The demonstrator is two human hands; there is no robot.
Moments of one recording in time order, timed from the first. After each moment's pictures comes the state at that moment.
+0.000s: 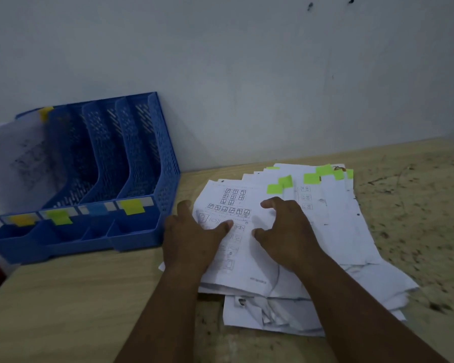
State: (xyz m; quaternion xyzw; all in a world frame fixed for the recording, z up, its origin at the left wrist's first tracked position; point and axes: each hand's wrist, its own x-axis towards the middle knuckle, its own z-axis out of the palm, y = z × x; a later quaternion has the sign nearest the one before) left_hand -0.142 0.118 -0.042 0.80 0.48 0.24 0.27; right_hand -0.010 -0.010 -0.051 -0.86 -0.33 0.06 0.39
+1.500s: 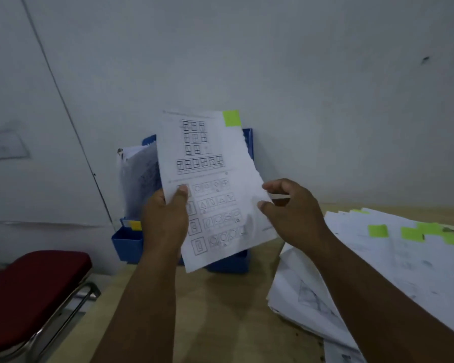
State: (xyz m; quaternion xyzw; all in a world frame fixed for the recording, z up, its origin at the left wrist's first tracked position) left_hand -0.273 0.221 0.067 0.57 0.40 0.57 0.44; right_hand -0.084 0.122 0.053 -0.68 -0.45 0.10 0.56
